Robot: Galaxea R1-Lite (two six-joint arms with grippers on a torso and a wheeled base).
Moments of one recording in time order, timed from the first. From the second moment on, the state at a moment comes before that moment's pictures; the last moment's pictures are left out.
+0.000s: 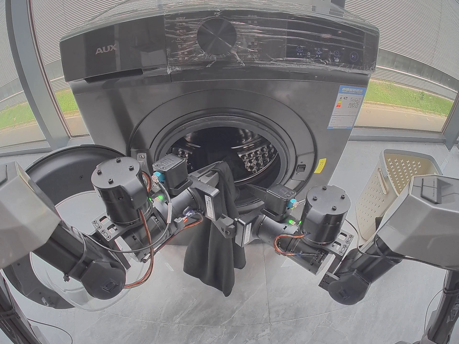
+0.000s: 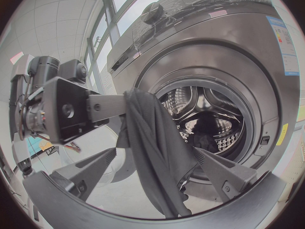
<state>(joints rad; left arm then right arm) -0.64 1.91 -0.69 -1.30 0.00 0.01 0.79 2.14 -0.81 -1.36 -0.04 0.07</state>
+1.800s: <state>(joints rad) -0.46 1.92 -0.60 -1.31 -0.02 -0.01 0.68 2.08 -0.77 -1.37 -0.08 0.10</state>
